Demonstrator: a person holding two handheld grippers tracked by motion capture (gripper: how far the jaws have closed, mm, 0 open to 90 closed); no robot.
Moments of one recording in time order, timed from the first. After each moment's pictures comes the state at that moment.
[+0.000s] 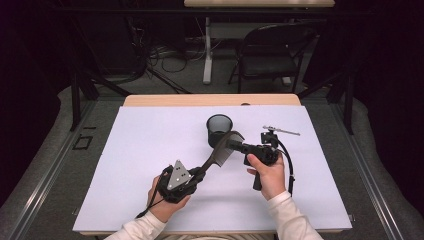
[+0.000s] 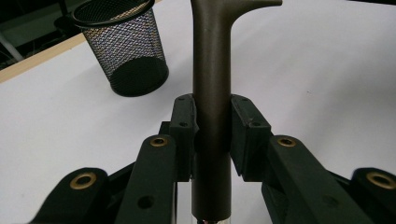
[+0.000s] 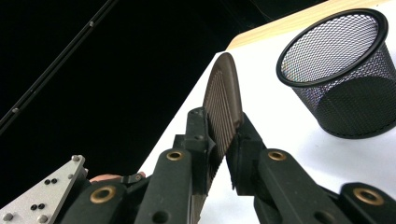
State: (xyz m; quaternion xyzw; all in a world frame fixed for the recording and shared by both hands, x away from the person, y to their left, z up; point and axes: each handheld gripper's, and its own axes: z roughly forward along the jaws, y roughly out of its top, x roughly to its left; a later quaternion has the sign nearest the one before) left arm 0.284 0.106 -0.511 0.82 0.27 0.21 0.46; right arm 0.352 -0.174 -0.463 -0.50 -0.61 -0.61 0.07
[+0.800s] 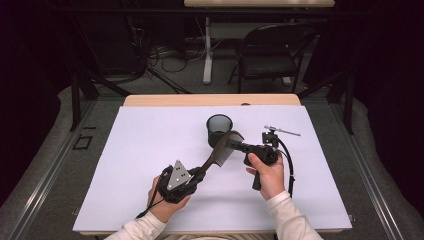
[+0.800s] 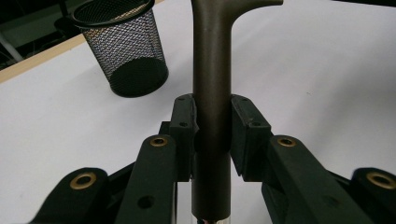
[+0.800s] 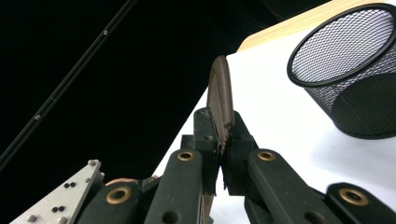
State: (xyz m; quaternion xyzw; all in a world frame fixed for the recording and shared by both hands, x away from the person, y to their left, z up) left arm 0.283 0.105 -0.512 0.82 0.27 0.21 0.46; right arm 0.353 -0.176 -0.465 -0.50 -0.60 -0.62 0.10
